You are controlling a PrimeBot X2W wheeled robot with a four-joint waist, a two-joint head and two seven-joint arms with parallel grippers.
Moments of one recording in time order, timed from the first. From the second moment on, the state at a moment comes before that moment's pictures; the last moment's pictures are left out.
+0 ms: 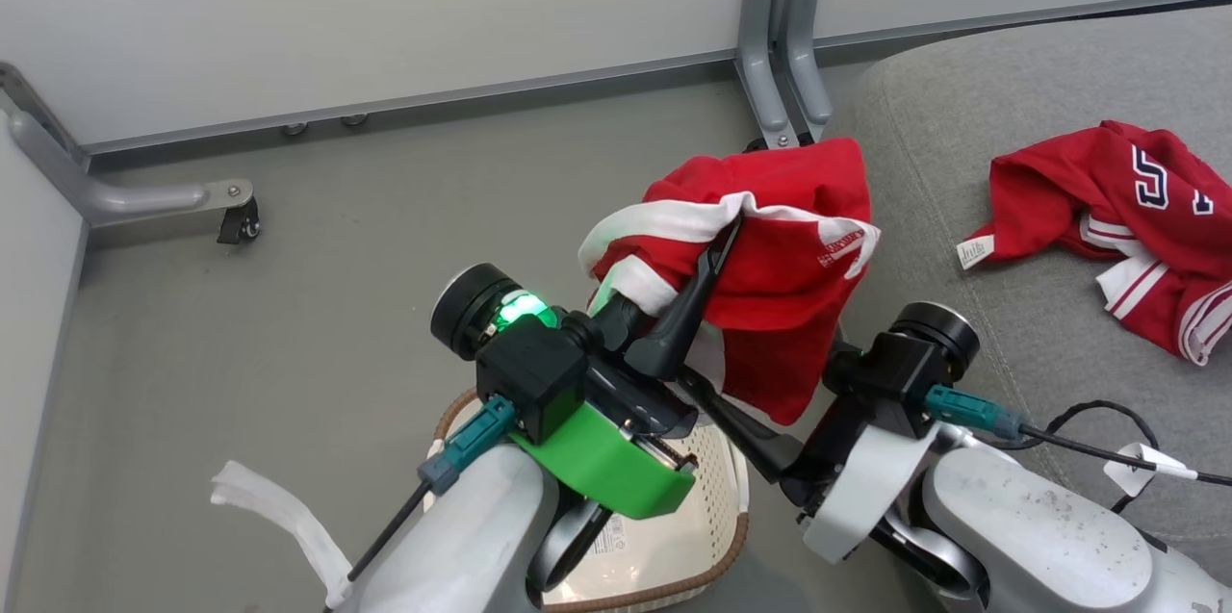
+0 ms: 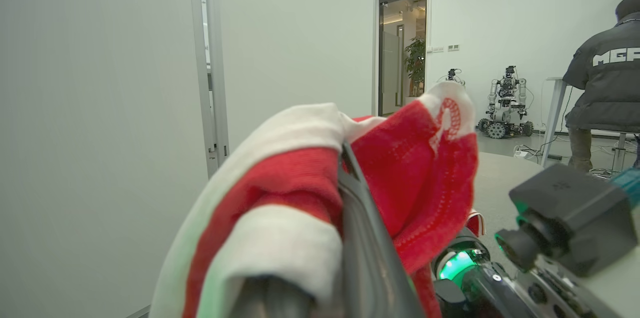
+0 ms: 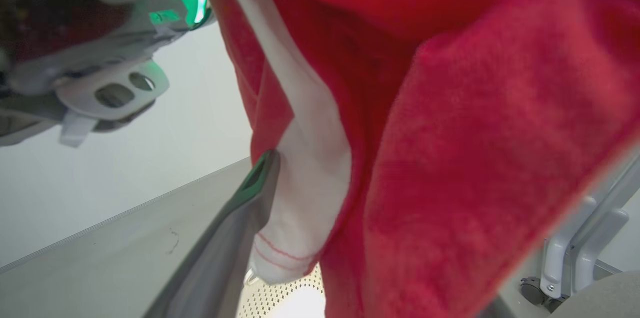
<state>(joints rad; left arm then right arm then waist) -0.42 0.05 -0.66 0.07 -0.35 -0.13 -0.26 -0.50 -0.48 0.91 0.12 0.56 0.13 -0.26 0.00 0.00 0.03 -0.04</state>
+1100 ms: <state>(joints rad) -0.43 0.05 -0.67 0.11 -0.36 -0.13 -0.26 -0.50 -0.42 0.85 0.16 0.52 0.13 -0.26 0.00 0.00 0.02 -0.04</state>
